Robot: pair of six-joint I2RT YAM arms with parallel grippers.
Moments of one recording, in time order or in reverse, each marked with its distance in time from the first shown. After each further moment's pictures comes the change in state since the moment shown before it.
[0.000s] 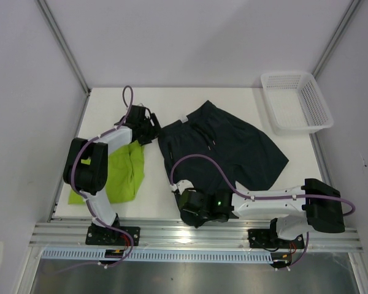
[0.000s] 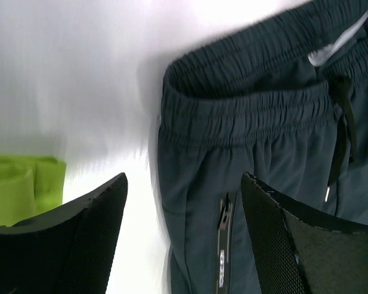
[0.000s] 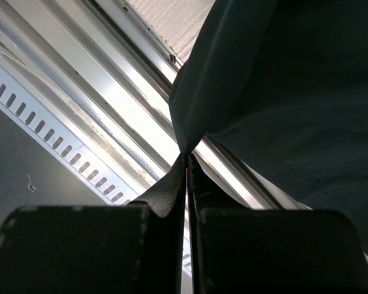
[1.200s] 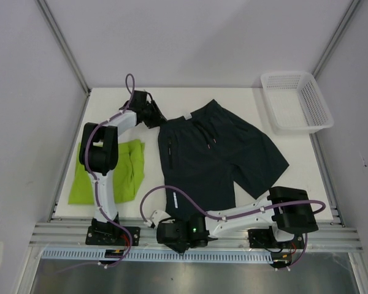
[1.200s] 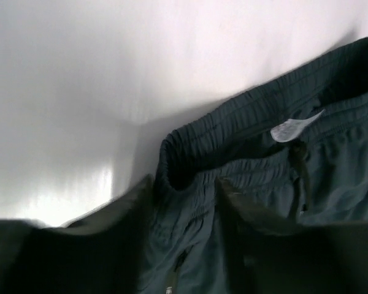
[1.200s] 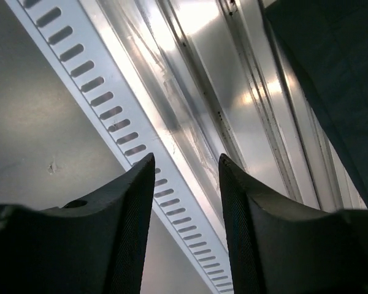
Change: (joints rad) left arm 0.051 0.326 0.397 -0.032 0.129 -0.025; right arm 0.252 0.264 0.203 -0.023 0.034 -0.089
